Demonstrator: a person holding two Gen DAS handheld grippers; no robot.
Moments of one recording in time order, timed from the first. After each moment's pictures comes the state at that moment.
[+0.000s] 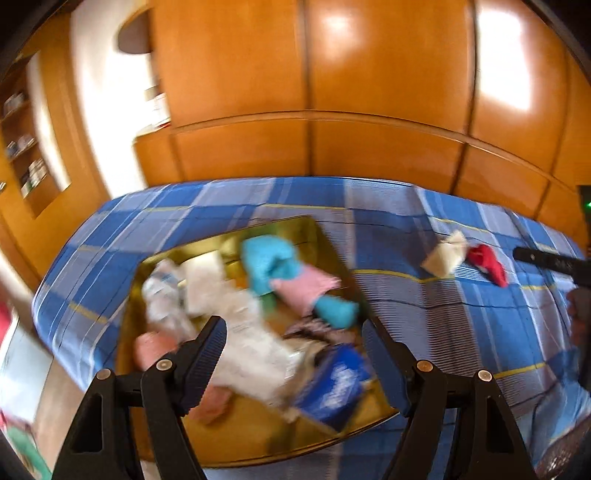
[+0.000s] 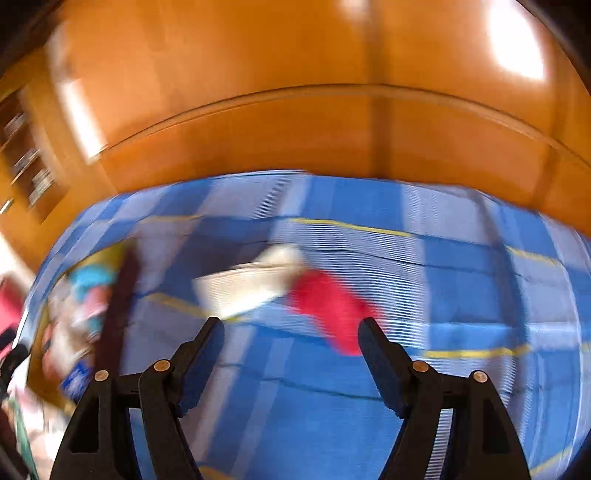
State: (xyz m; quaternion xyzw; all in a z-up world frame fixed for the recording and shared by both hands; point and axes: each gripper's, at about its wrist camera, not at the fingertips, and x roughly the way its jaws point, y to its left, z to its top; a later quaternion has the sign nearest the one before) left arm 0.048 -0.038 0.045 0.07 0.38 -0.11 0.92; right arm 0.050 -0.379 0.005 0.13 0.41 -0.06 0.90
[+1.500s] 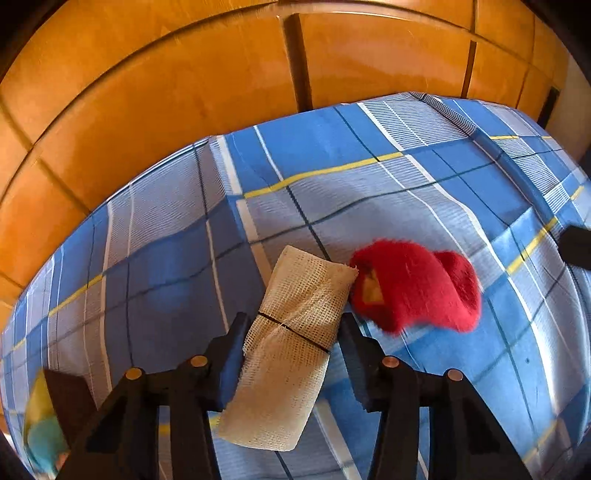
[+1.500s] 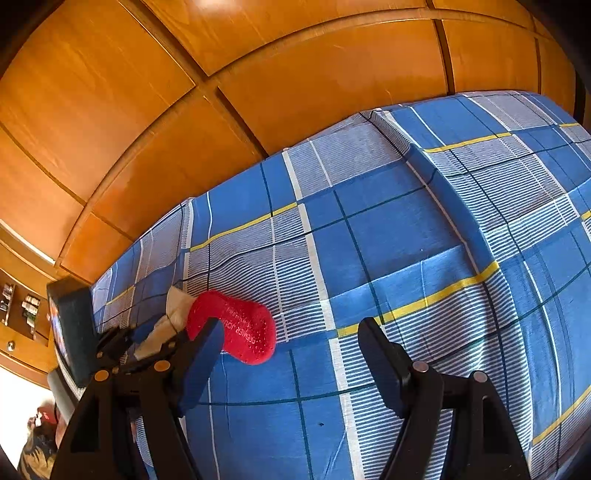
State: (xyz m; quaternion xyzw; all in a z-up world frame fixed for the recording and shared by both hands) left arm 0.170 -0.324 -0.052 0.25 0.45 -0.30 0.80; right arm 0.022 -0.473 -0.025 0.33 0.41 -0.13 0.84
